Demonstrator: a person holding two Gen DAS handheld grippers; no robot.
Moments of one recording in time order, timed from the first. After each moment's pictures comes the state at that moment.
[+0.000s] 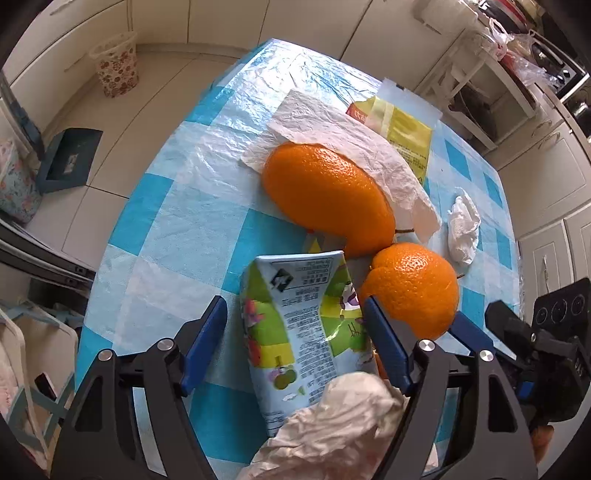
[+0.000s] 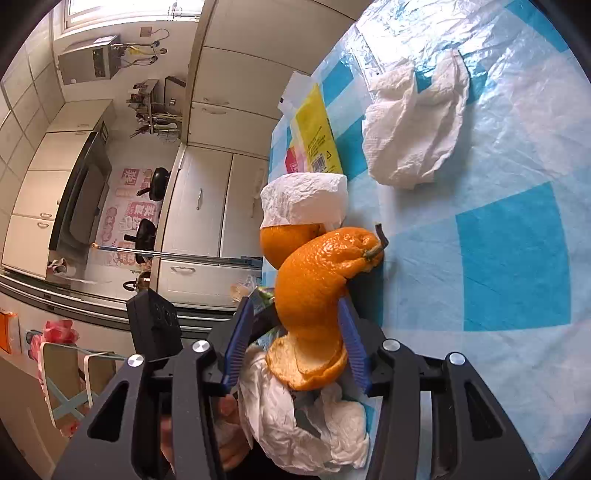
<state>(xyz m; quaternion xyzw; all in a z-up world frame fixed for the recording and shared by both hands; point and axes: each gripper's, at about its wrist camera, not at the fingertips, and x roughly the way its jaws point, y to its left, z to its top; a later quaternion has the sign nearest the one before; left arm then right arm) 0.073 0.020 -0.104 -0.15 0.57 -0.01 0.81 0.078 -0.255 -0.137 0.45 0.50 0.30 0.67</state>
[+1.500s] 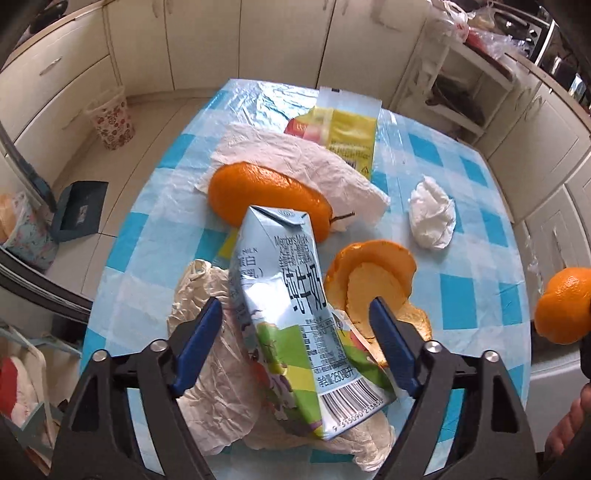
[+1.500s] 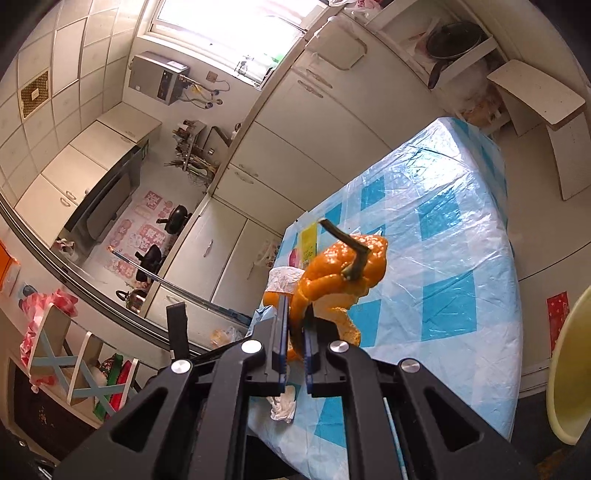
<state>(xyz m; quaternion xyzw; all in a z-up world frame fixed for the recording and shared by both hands) 0.053 -0.030 -0.082 -0.07 0.53 -0.01 0.85 -0.002 -0.402 -0.060 0.37 0.35 0.28 0.81</state>
